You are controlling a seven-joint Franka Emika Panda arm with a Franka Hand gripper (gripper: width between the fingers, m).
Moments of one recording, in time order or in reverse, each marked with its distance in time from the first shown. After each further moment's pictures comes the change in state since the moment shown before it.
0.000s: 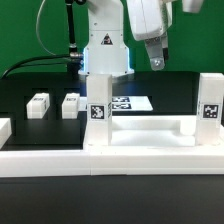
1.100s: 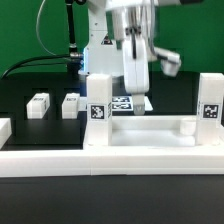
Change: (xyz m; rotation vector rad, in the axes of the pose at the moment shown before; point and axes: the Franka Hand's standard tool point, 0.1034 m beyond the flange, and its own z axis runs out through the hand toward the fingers) arm 0.055 0.072 0.094 0.013 0.118 -0.162
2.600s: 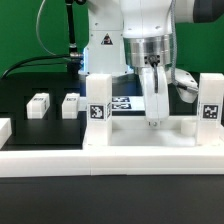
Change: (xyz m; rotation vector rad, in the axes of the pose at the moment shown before) arm -0.026 0.013 0.027 -0.092 -0.013 -0.019
